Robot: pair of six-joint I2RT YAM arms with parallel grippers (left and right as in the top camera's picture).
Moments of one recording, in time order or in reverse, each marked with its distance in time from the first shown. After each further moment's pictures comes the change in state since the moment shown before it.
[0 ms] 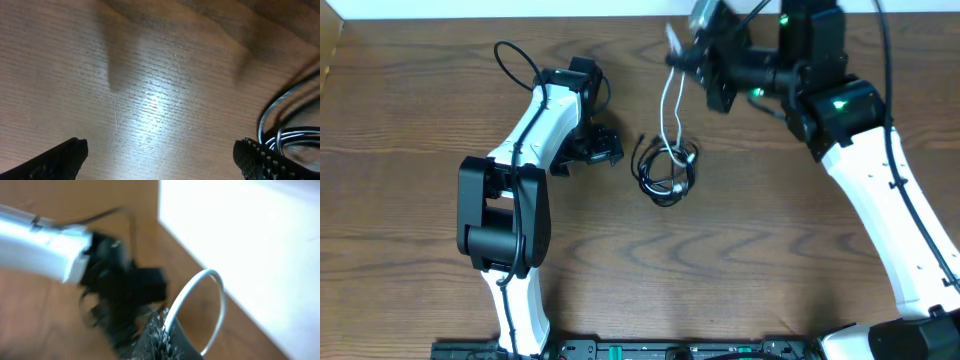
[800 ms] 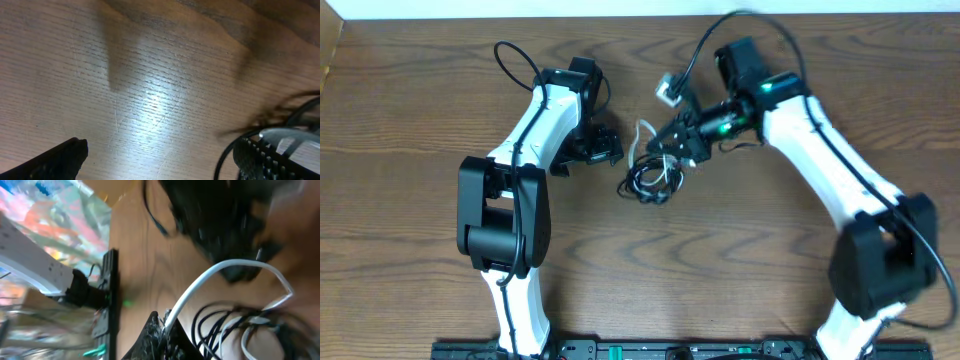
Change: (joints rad) left arm 0.000 0.000 0.000 0.000 0.000 0.000; right arm 0.043 0.280 -0.020 -0.475 -0.356 -0.130
